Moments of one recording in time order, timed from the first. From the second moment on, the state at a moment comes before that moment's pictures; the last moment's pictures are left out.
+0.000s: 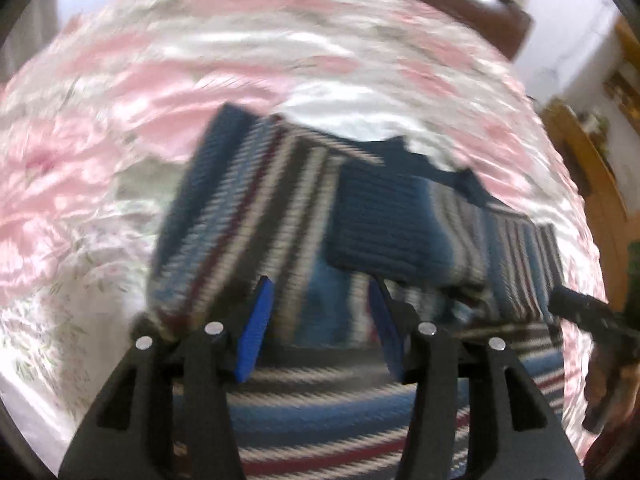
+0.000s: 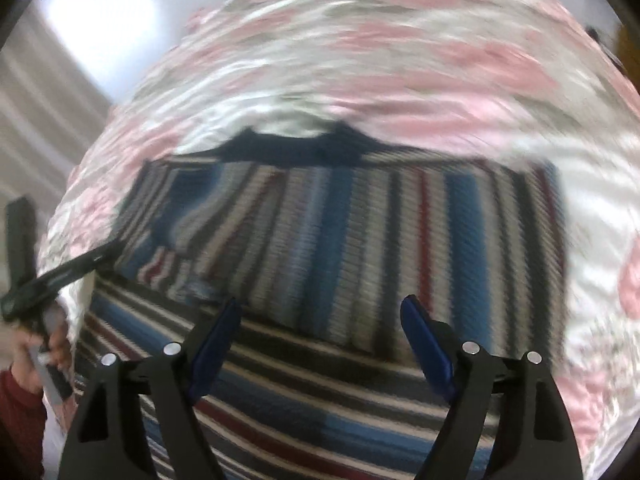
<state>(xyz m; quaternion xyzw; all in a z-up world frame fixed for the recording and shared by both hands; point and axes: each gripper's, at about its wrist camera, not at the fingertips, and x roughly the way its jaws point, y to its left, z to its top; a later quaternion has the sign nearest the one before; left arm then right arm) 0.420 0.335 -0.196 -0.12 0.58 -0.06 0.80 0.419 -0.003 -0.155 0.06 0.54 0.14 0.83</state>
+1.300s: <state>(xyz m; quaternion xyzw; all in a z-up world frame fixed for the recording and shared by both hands) 0.438 0.356 -0.241 -0.12 0.62 -0.07 0.77 0.412 -0.045 -0.207 0.22 0.54 0.14 0.80</state>
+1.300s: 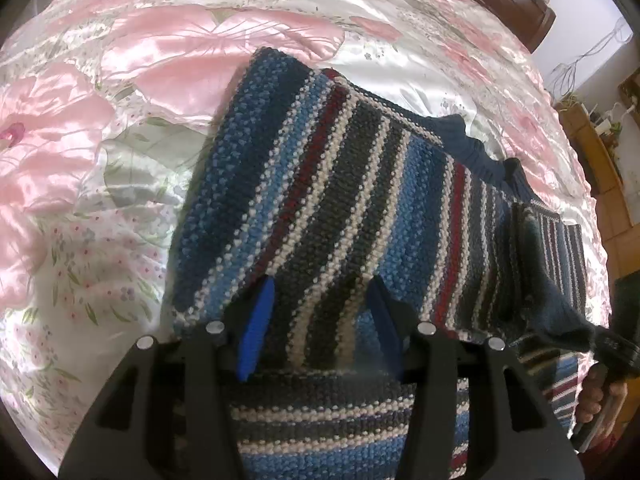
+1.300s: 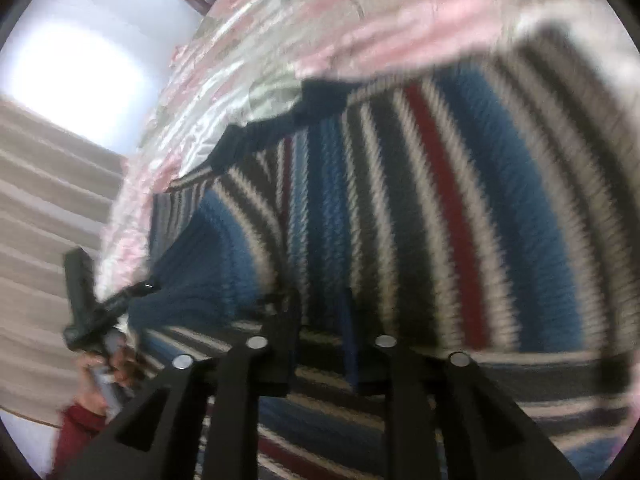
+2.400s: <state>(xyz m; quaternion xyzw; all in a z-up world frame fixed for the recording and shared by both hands) 0.438 0.352 -0.241 -0.13 0.61 -0.08 0.77 0.431 0.023 -0.164 0.08 0.54 0.19 0.82</state>
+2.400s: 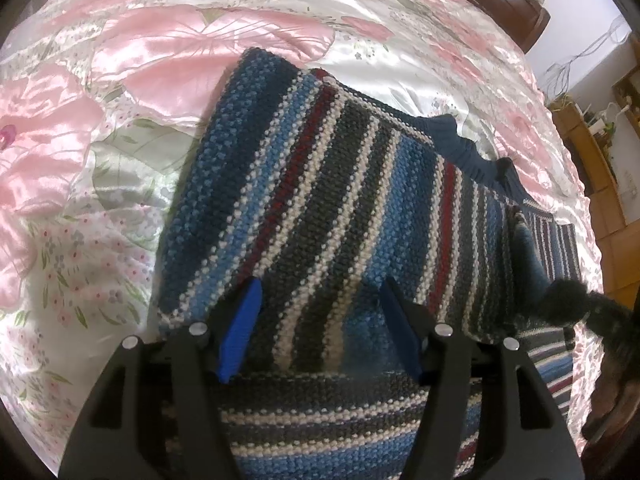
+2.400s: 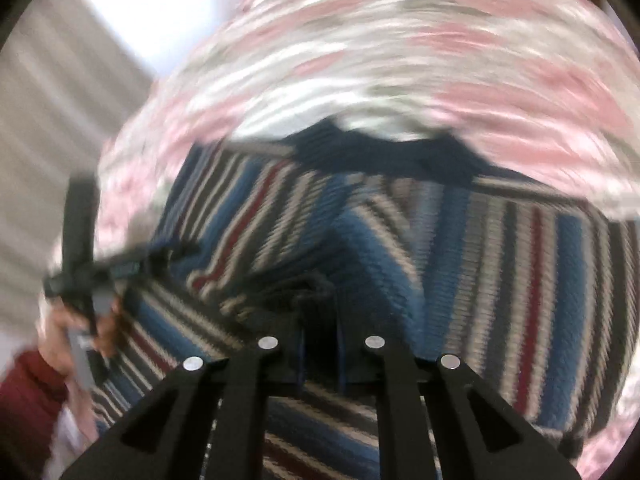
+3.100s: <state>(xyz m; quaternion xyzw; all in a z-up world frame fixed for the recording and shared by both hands) 0.426 0.324 -0.224 -0.05 0.59 -0.07 0.80 0.450 -0.091 -0.207 0.23 0.56 0.12 0.79</state>
